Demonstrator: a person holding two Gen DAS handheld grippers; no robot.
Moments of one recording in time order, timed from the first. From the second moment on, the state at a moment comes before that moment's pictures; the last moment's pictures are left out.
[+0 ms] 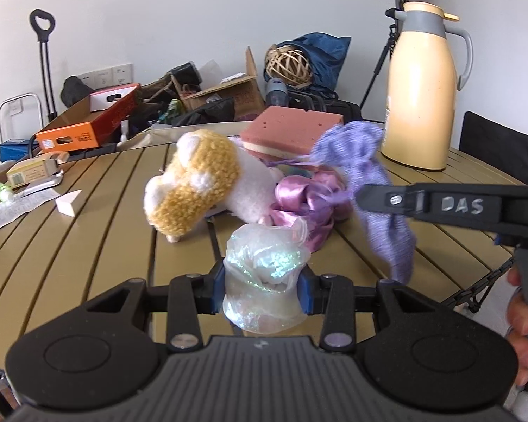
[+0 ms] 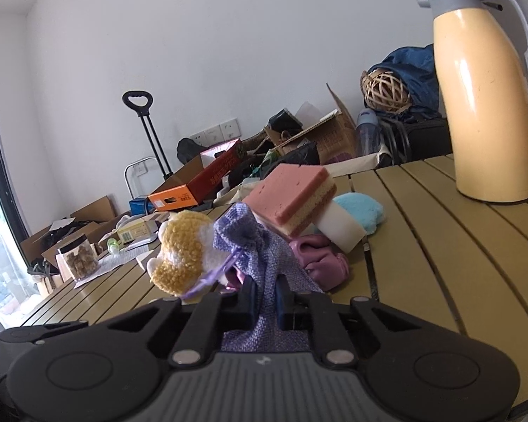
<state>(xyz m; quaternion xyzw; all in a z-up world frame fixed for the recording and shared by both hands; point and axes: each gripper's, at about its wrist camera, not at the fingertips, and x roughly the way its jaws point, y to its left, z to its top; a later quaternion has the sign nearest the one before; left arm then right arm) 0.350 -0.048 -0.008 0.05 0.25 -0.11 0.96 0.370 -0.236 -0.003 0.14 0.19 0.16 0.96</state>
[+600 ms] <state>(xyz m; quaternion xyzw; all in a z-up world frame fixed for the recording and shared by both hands) 0.288 -0.027 0.030 0.02 0.22 -0.08 0.97 0.302 -0.247 0.033 0.15 0.15 0.16 0.97</state>
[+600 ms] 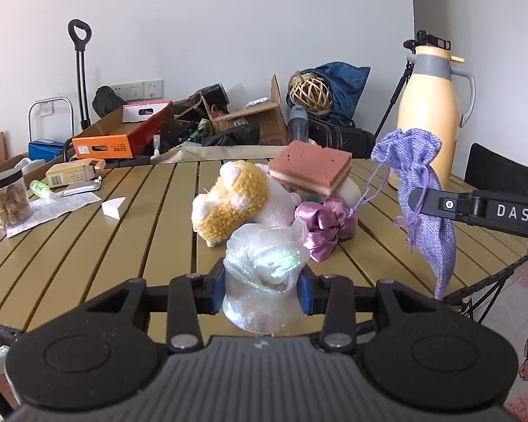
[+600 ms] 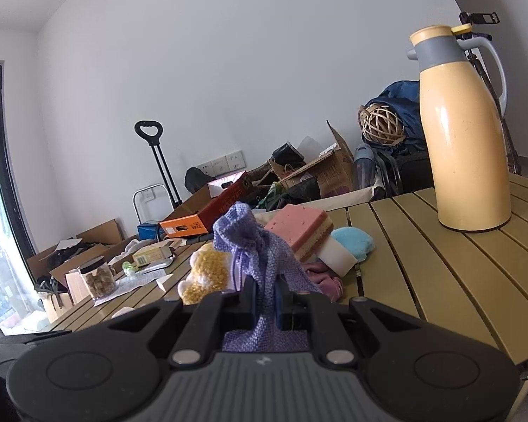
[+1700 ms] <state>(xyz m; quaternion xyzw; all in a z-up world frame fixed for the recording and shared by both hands) 0.153 -0.004 0.019 -0.01 0.25 -0.07 0.97 0.161 -0.237 0.003 0.12 0.23 0.19 0.95</state>
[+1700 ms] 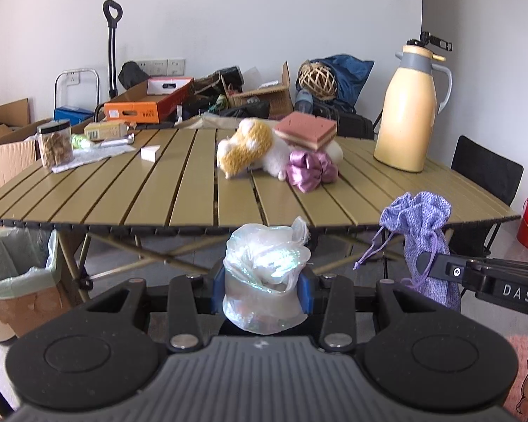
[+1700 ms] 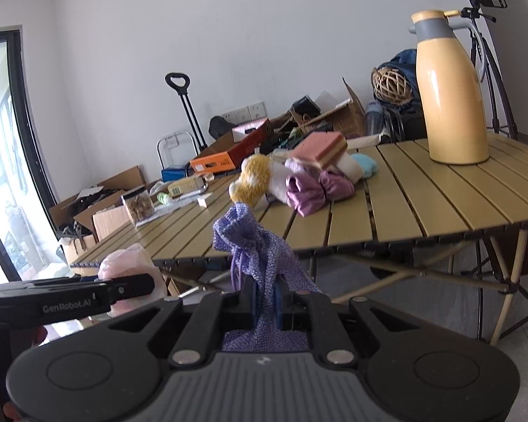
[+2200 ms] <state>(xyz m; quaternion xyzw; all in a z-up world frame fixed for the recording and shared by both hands) 0.154 0.003 -0.041 -0.01 0.34 -0.05 0.94 0.150 -0.231 -0.057 0.12 0.33 0.18 0.92</state>
